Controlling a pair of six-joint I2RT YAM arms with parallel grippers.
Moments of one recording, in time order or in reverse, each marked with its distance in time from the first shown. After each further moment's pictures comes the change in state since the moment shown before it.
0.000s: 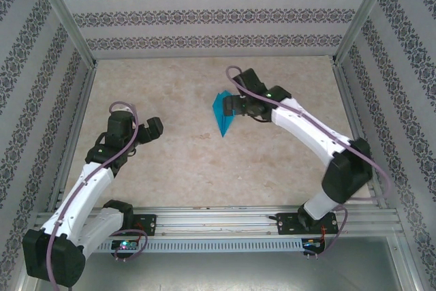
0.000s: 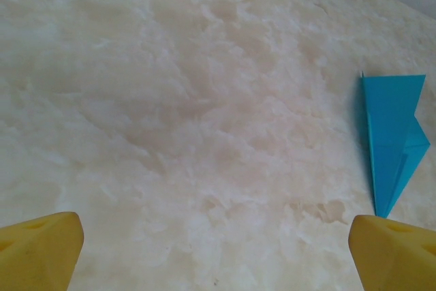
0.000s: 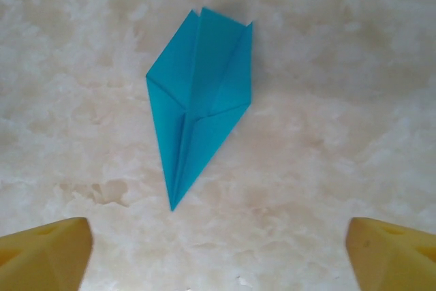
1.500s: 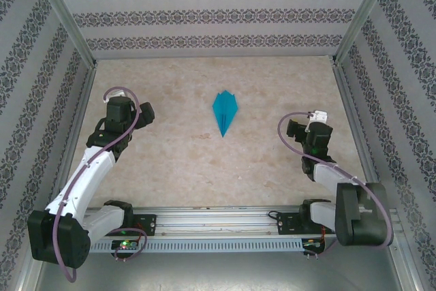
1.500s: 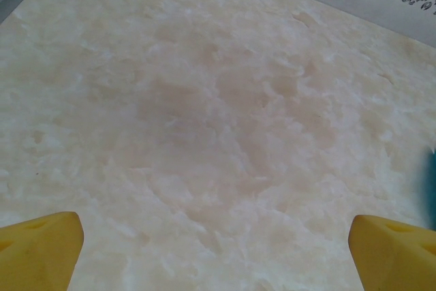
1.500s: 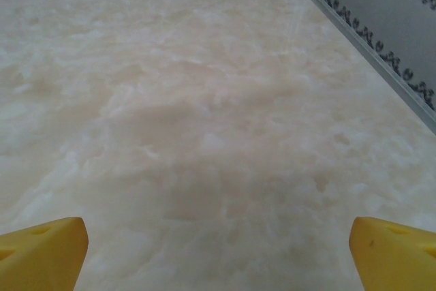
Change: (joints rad) left arm 0.049 0.144 0.121 0.040 -0.182 0.053; right arm -0.620 -0.351 -1.096 1.255 -0.010 -0.322
